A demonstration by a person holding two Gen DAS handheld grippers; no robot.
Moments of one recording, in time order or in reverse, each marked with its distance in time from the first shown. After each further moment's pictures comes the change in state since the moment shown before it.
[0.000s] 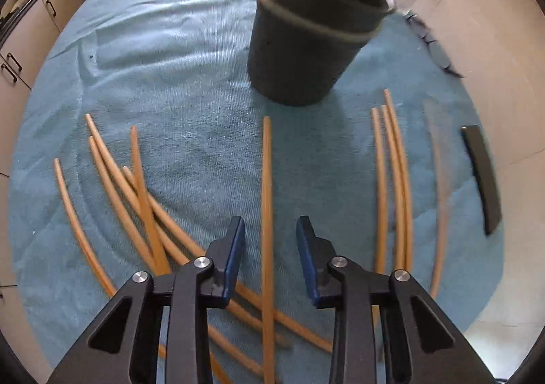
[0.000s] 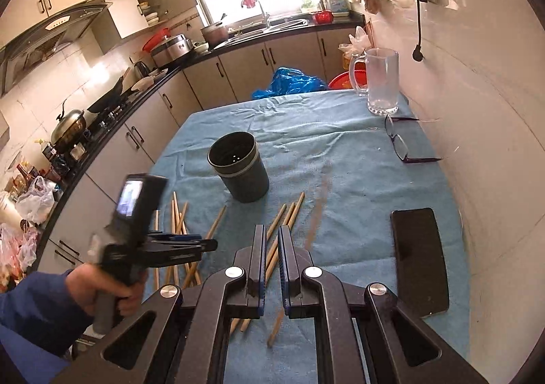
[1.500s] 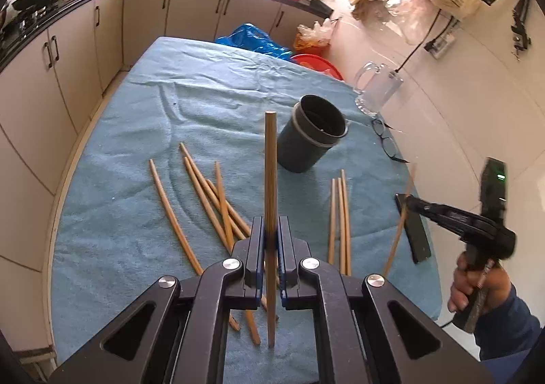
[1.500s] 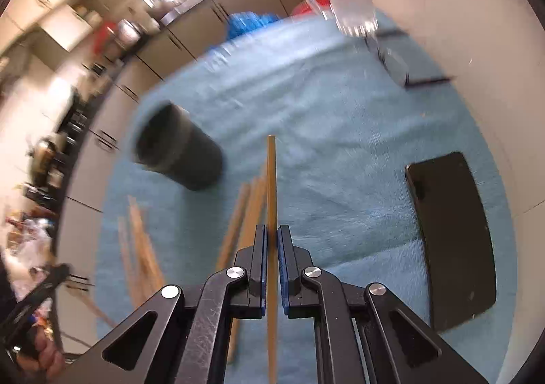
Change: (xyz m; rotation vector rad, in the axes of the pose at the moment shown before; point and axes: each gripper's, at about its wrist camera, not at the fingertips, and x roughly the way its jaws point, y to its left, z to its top) left arm -0.153 0.058 -0.071 -0.164 -0.346 -0.155; right arm 0.093 -0.060 0.003 0.254 0.178 0.017
